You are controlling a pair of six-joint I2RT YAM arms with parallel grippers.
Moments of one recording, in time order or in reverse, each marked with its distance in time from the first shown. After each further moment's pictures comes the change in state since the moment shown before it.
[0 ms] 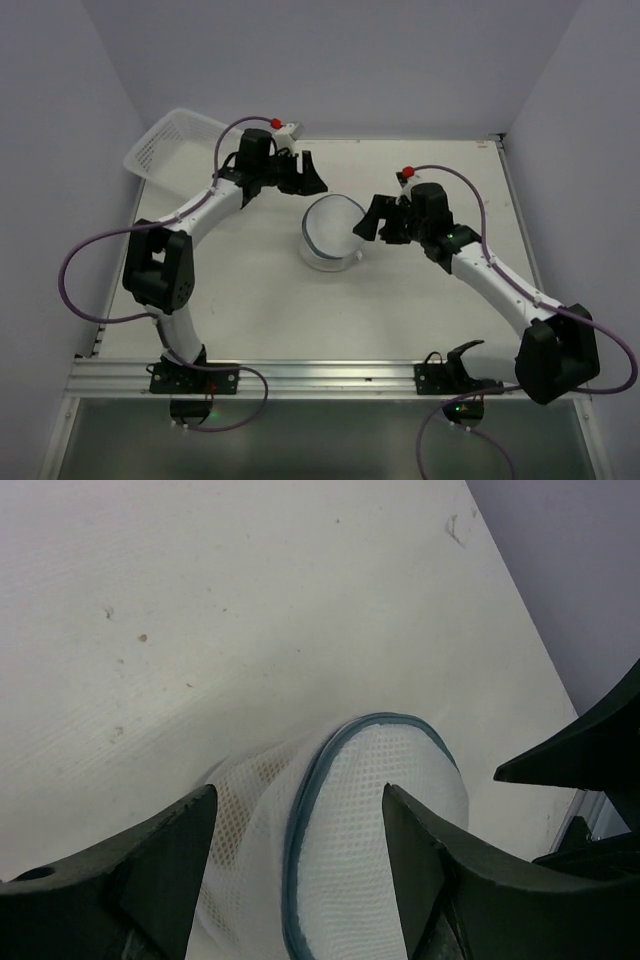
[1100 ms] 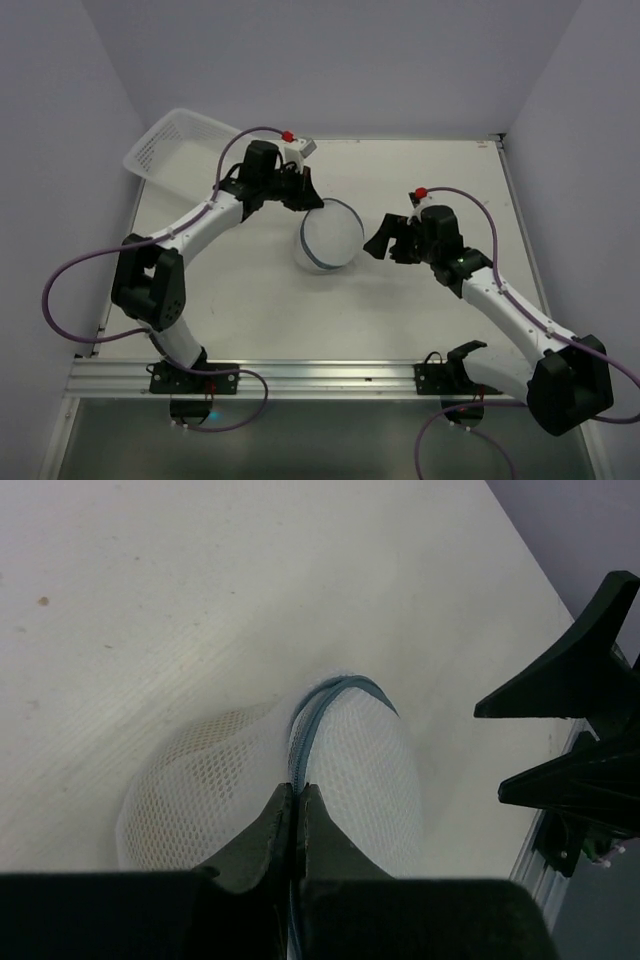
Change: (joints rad) left arm -0.101 -0.064 -0.061 -0.063 0.043 0.142; right arm -0.009 -0.211 -0.214 -0.011 0.058 0.043
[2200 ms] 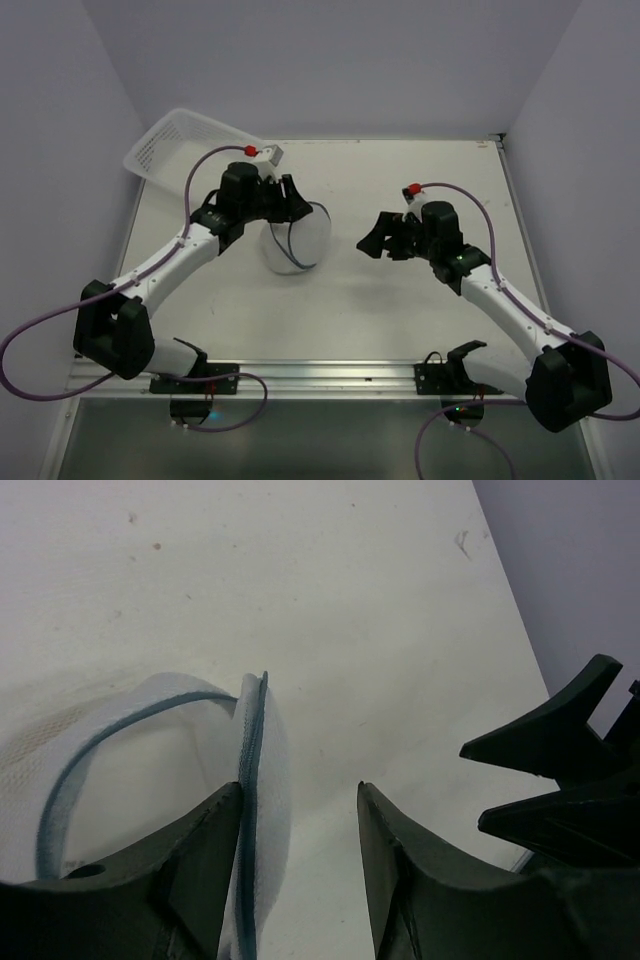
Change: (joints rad) left arm 0.013 -0.344 -0.289 0.069 -0.301 -0.292; right arm -0.003 0.031 0.018 0.066 -0.129 -0.050
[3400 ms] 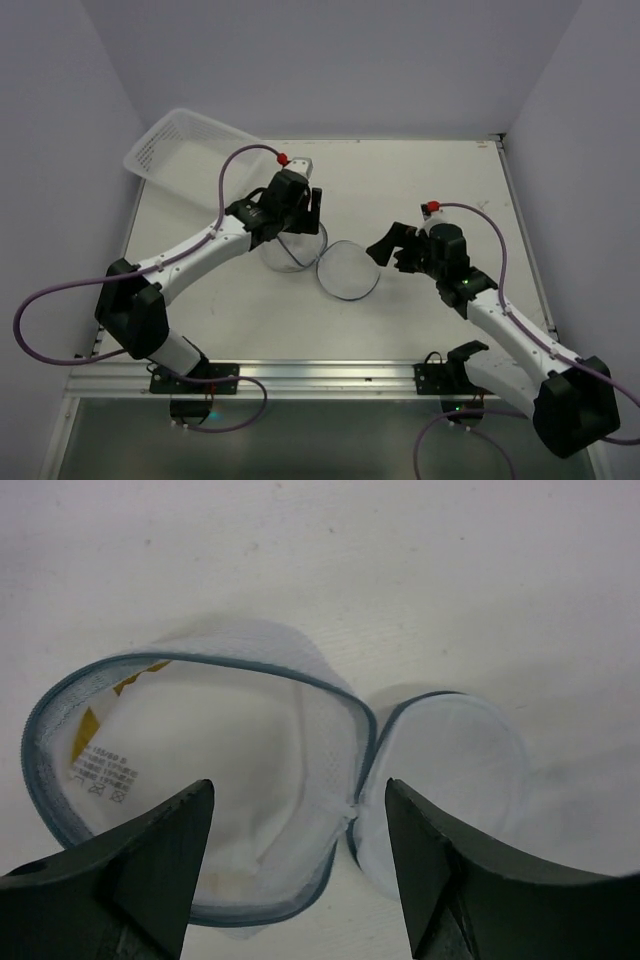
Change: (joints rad) left arm -0.250 0.143 0.197 -0.318 -0.499 0.056; right arm -0.007 -0.181 -0.208 0.103 0.177 0.121
